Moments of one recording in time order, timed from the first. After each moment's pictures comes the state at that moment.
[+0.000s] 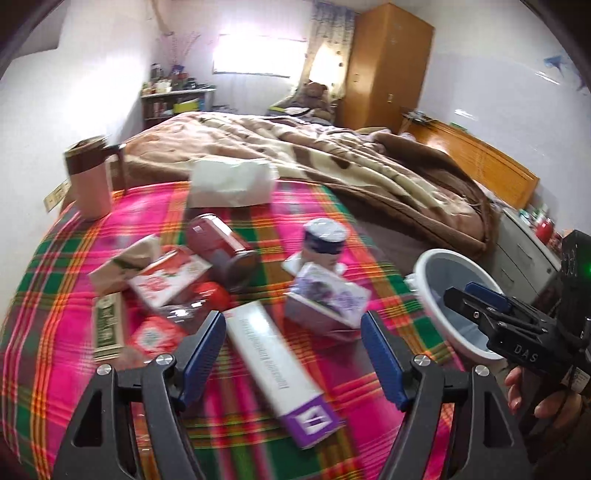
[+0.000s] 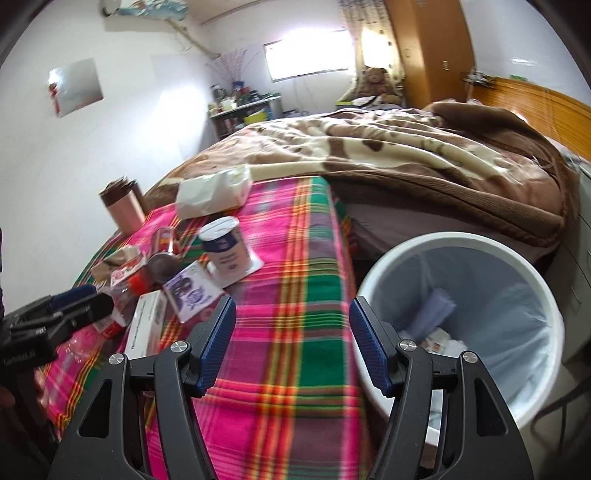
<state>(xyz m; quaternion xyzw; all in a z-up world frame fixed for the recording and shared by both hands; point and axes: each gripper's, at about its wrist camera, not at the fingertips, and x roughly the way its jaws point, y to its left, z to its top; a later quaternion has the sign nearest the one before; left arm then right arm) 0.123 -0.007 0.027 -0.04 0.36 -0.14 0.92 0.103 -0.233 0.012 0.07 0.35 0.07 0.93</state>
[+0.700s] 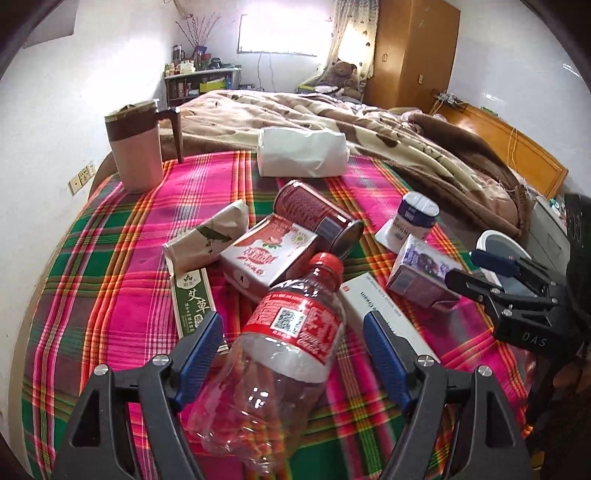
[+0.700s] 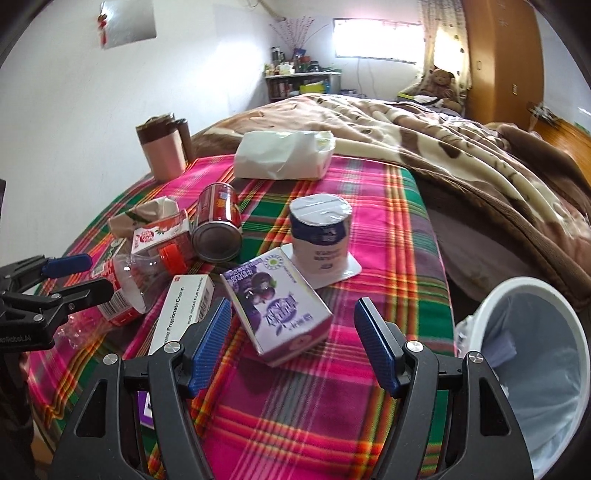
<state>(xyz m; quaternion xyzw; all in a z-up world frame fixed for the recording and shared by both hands) 0.141 0.060 -0.001 -0.01 0.41 -0.10 0.91 0.141 -0.153 -0.003 -0.03 0.38 0.15 0.91</state>
